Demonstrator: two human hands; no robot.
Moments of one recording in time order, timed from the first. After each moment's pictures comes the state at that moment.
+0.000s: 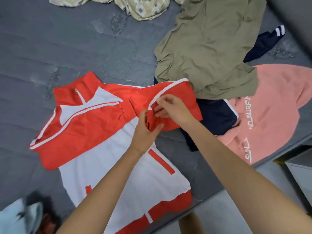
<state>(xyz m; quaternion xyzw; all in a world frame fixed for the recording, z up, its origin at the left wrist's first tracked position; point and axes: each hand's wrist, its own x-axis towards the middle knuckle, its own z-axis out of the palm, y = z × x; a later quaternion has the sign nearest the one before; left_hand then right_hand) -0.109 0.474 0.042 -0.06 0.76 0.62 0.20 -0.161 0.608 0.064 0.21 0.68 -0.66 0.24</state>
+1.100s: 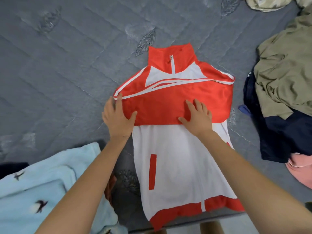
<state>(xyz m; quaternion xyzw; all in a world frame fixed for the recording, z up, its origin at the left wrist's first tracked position) -0.050 0.114 -0.013 -0.27 0.94 0.22 0.05 -0.106 0.369 -0.027 -0.02 0.96 -0.12 0.26</state>
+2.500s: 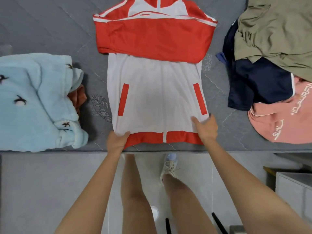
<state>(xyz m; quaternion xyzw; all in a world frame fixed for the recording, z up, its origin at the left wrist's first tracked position) 0.244 0.293 -0.052 -0.56 0.70 0.42 0.15 0.109 0.570 -0.041 0.28 0.88 -0.29 0.27</state>
